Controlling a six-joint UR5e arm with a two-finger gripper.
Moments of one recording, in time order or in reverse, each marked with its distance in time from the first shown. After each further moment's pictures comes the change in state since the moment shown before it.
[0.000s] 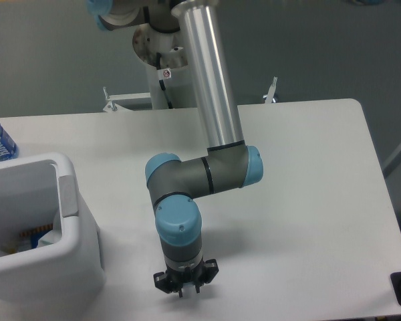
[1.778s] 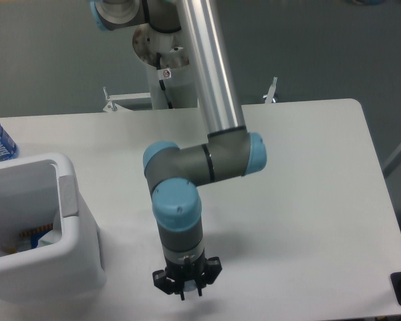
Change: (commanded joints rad) arm 0.041 0.138 0.124 0.028 -0.021 0.014
